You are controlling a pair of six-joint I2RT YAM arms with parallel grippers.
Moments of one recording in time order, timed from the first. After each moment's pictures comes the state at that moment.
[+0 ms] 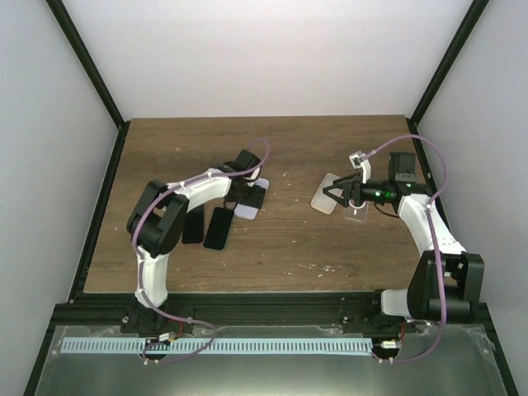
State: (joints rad) left arm -0.56 2.05 1.45 -0.60 -0.03 -0.26; right arm -0.08 1.33 0.93 -0.50 -1.09 -0.25
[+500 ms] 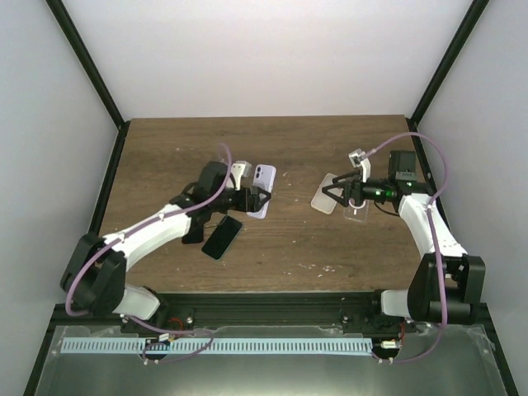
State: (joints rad) left arm -0.61 1.46 0.94 -0.11 0.31 -0.47; right arm -0.08 1.32 0.93 -0.51 -1.10 -0.27
